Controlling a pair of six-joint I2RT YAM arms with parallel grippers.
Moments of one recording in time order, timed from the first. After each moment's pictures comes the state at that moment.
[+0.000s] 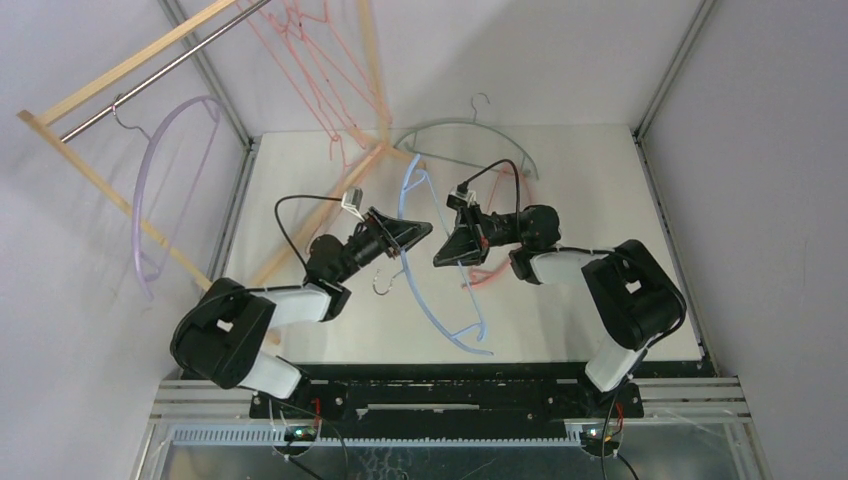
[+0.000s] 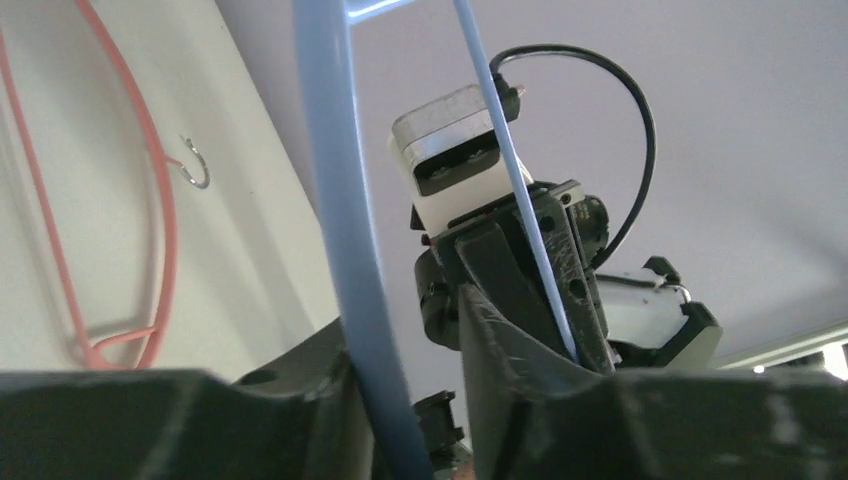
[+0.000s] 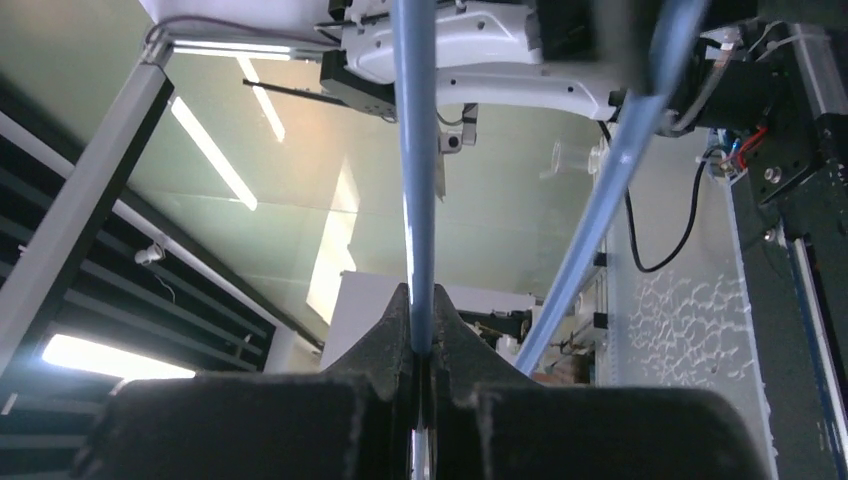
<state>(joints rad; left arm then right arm) -0.50 1.46 0.45 1.24 0.46 -1.32 0.52 1.69 0.78 1.45 -1.26 2.09</state>
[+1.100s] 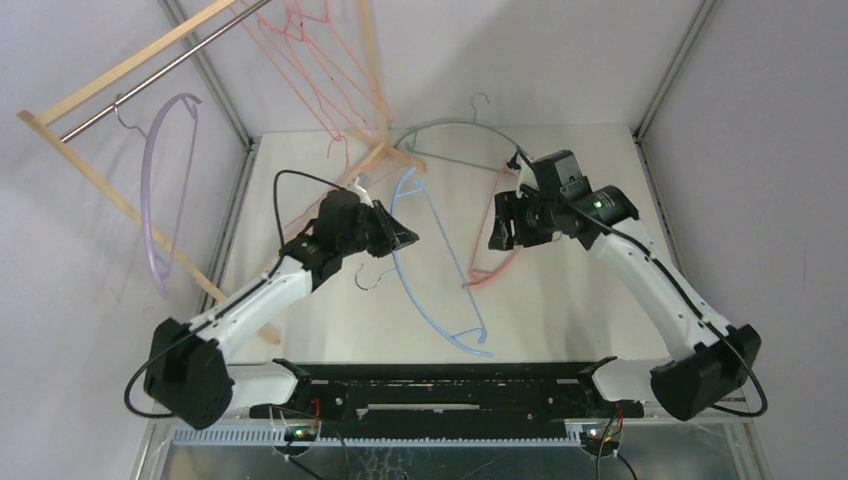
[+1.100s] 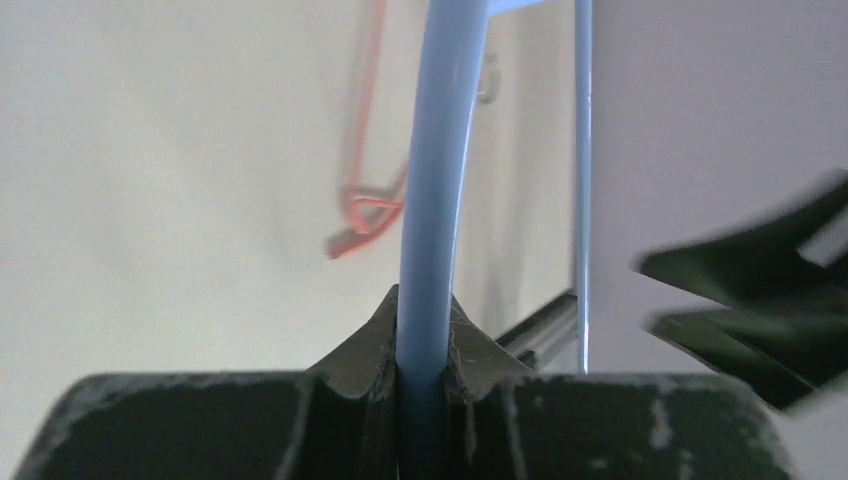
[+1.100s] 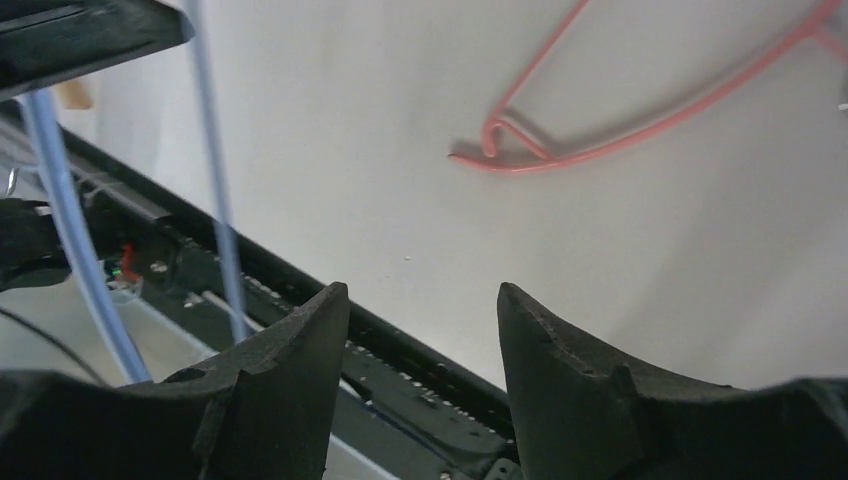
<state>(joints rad) -0.52 1.19 0.85 -0.11 0.28 -0.95 0.43 1.33 1.36 -0.98 -0.31 0.26</state>
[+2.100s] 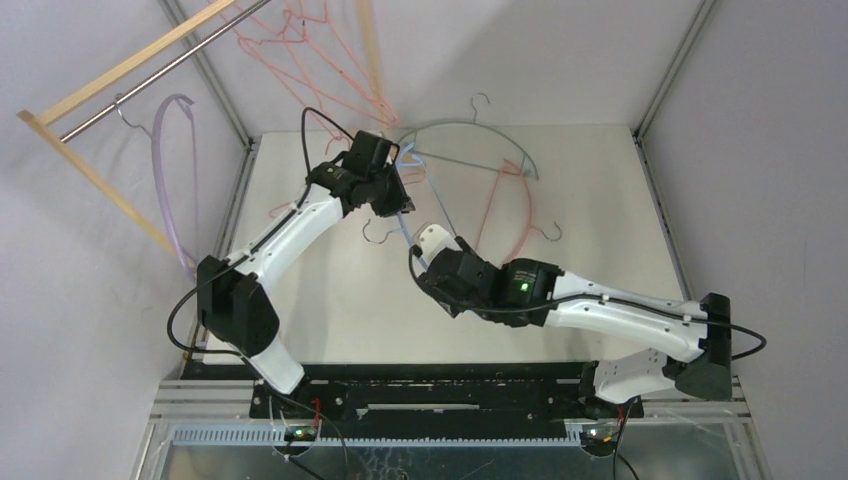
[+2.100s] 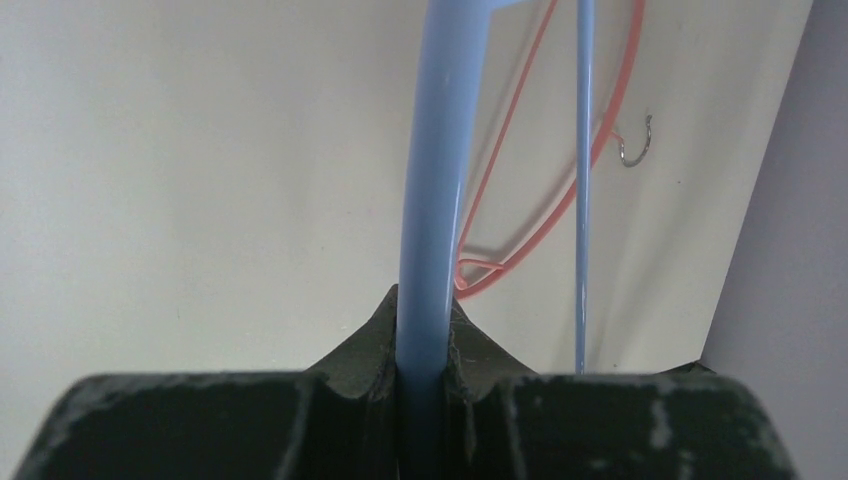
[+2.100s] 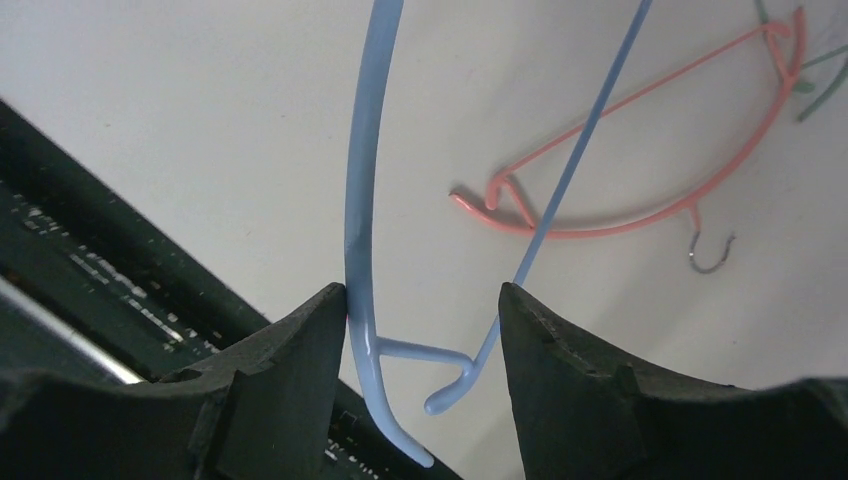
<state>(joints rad) -0.51 1.65 1.53 -0.72 0.05 -0.77 1.22 1.31 1.29 -0.85 0.47 0.17</state>
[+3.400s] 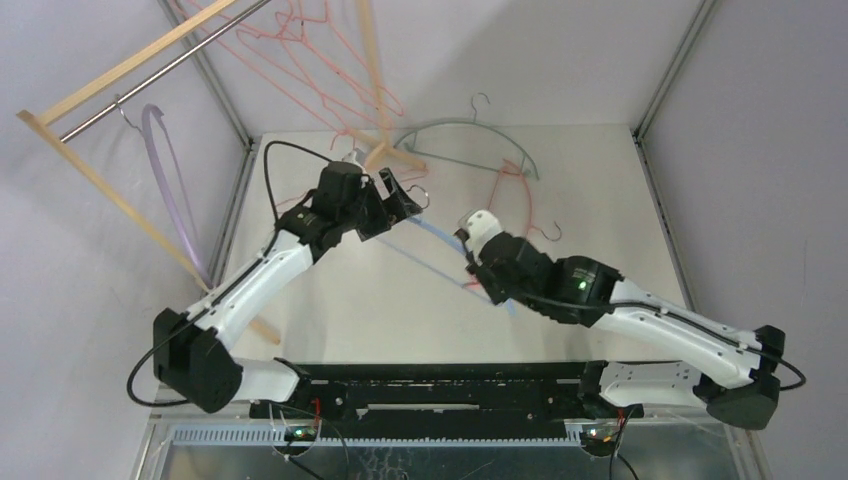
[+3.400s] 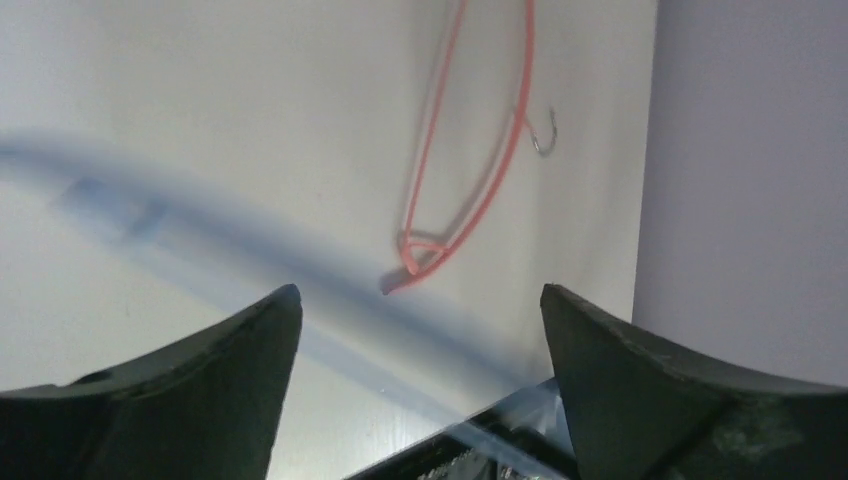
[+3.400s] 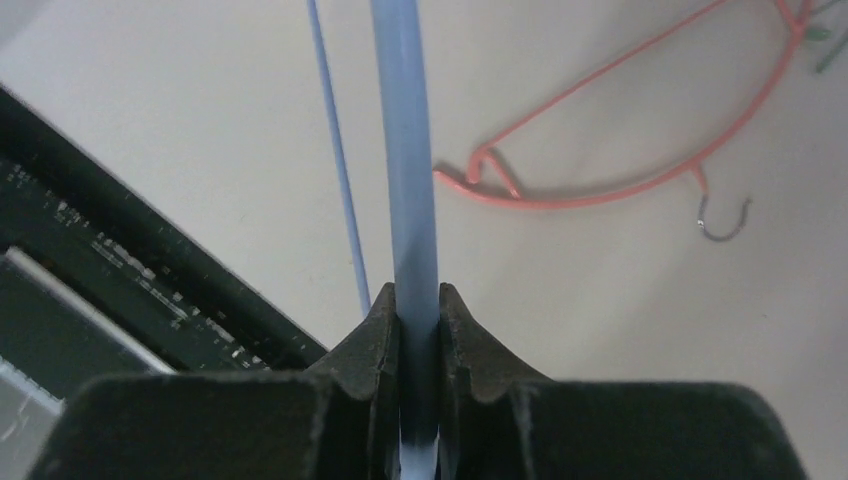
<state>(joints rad) -0.50 1.36 1.16 -0.43 0.08 -0.85 1.11 1.12 1.18 -0.86 0.38 0.17</state>
